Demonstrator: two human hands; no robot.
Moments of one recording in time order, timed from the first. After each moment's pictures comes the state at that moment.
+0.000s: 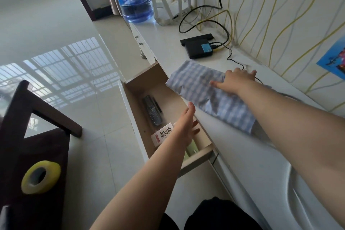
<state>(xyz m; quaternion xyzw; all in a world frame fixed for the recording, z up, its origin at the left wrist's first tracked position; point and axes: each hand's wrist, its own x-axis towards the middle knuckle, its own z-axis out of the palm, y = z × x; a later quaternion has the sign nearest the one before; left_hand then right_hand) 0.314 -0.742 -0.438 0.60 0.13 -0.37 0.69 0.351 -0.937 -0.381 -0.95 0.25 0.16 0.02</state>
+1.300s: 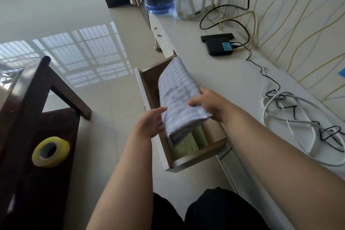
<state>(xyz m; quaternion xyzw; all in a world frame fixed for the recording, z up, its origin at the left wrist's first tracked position) 0.347 -0.587 -0.427 0.58 0.19 -0.37 0.70 0.311 -0.779 -0.367 -0.70 0.15 0.17 0.67</state>
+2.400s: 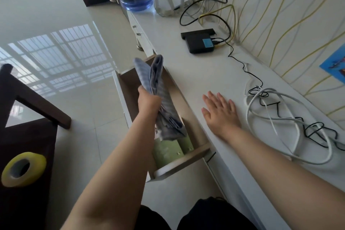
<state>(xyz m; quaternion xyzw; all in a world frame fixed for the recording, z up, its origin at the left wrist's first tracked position) 0.398 -0.676 -0.433 0.82 0.16 -0.14 0.54 0.278 -0.868 -0.458 -0.98 0.14 0.07 0.11</state>
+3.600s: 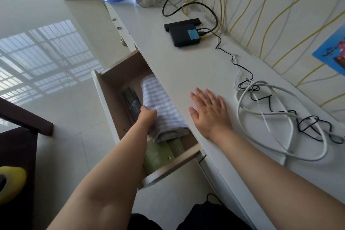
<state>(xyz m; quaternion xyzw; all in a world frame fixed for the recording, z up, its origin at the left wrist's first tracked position) 0.405 -0.700 -0.524 0.84 0.14 -0.29 0.44 0.277 -0.866 -0.471 -0.98 0.14 0.00 0.11</state>
